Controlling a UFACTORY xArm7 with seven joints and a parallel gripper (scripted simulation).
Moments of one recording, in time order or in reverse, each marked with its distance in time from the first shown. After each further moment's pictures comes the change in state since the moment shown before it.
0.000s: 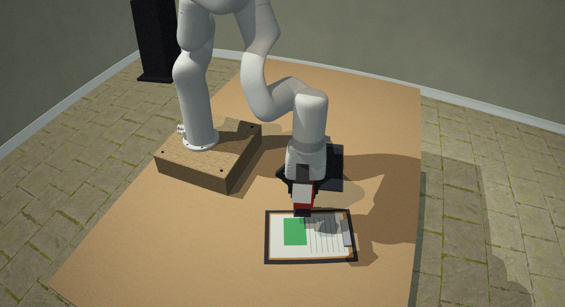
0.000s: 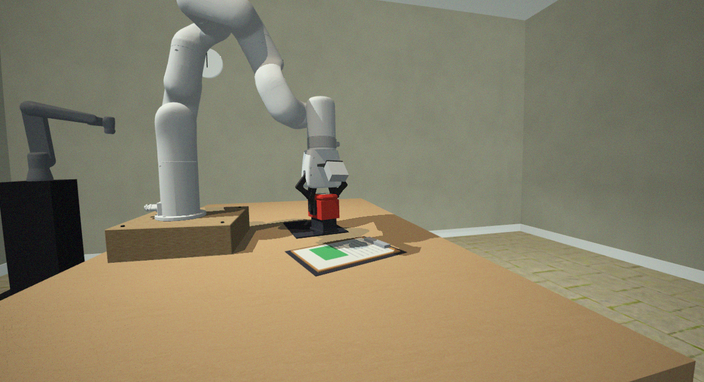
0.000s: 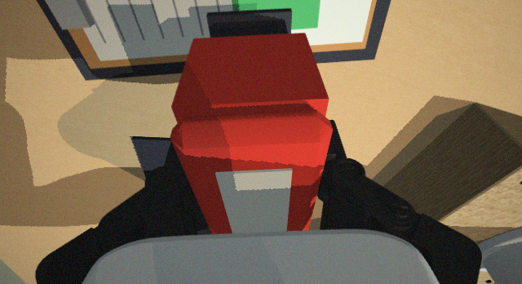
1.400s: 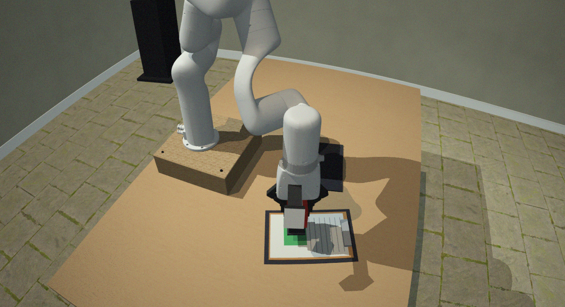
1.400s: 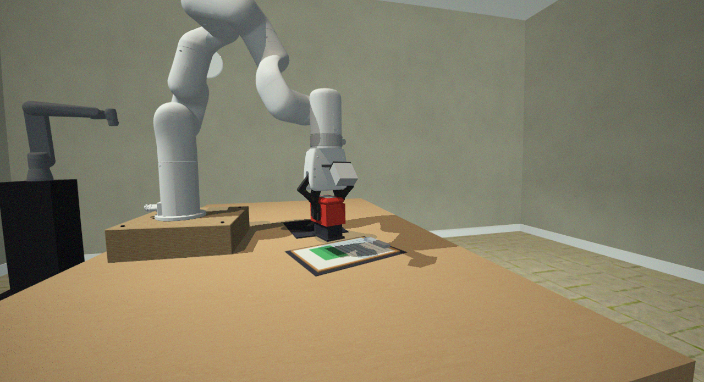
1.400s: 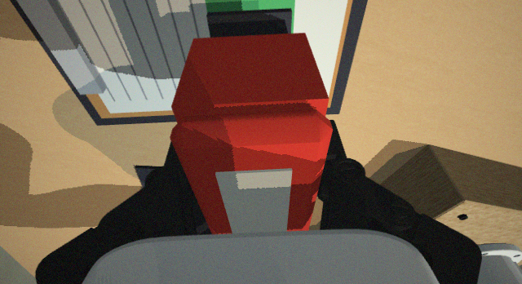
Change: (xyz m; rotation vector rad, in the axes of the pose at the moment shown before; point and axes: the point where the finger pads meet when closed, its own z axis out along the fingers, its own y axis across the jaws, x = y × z) arm 0.062 0.019 0.003 0.012 -0.037 -0.020
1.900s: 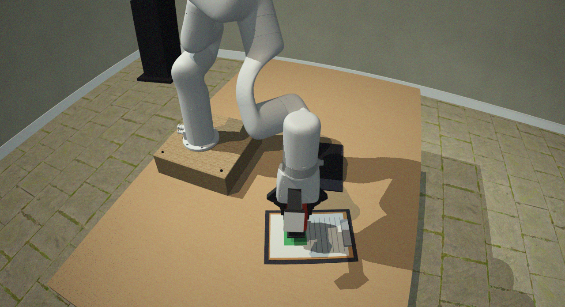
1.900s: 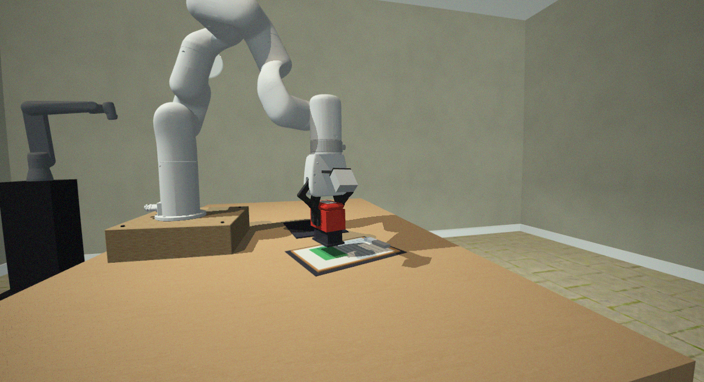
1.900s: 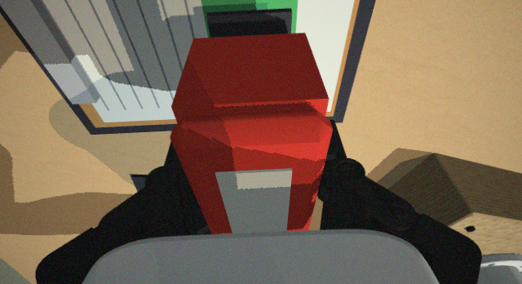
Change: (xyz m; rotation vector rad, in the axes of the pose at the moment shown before) arm 0.000 0.000 0.013 -0.001 0.000 0.000
